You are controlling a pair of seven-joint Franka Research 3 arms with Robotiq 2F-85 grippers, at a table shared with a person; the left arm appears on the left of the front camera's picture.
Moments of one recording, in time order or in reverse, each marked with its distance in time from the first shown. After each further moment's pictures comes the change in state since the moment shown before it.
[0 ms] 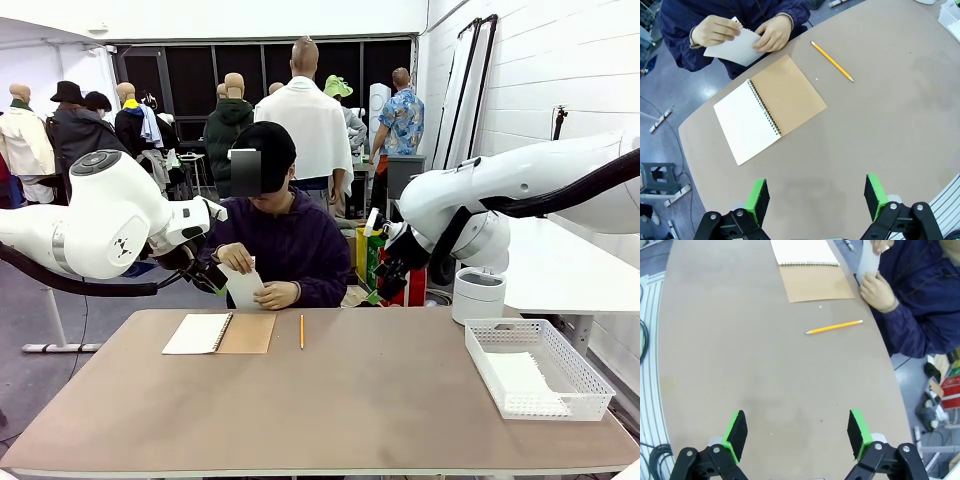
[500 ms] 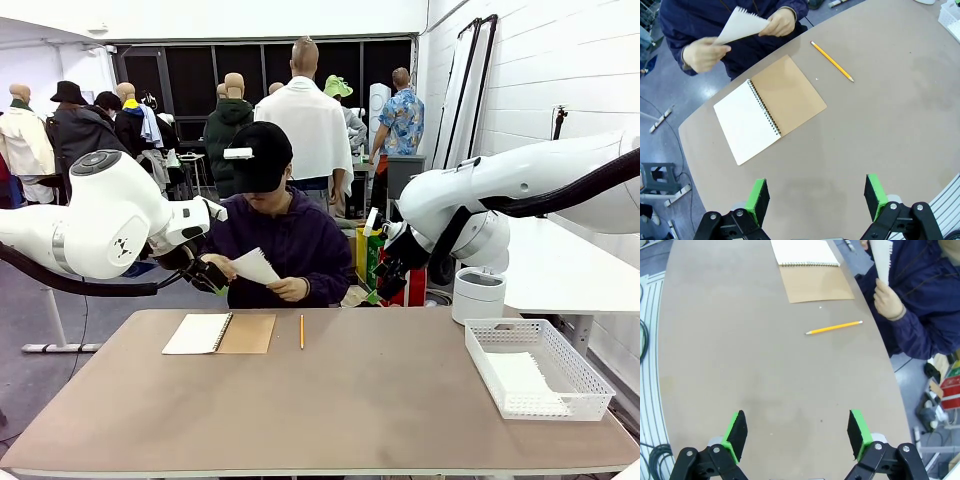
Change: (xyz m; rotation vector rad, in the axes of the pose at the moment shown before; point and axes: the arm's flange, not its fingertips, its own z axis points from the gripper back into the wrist) left arm 0.000 0.000 0.000 0.000 0.000 0.000; right arm 0.001 -0.001 0.001 -0.002 -0.001 0.001
